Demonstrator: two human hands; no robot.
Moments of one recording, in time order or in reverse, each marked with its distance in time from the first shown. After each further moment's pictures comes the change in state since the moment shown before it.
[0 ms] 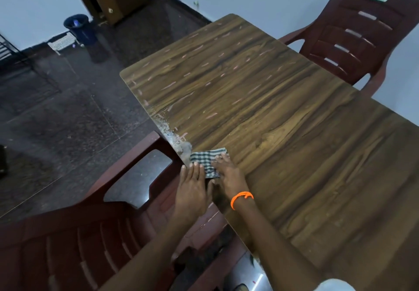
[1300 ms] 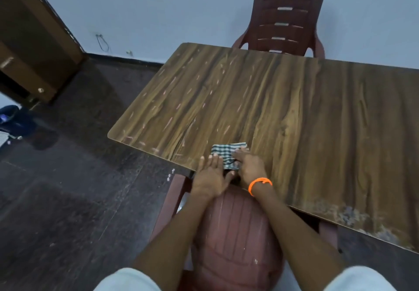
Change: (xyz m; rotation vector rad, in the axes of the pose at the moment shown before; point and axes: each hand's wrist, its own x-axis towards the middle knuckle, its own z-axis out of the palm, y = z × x) left_hand 0.136 -0.145 -0.048 0.173 -0.186 0.537; right_hand 0.085 -0.082 0.070 -0.116 0.411 0.494
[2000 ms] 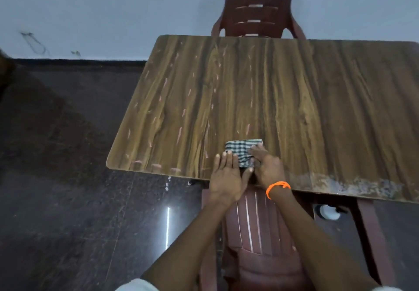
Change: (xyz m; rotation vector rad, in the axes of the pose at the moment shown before) left_hand 0.034 -0.099 0.002 -0.110 0.096 0.287; right_hand 0.029 -0.059 0.066 0.078 0.299 0.255
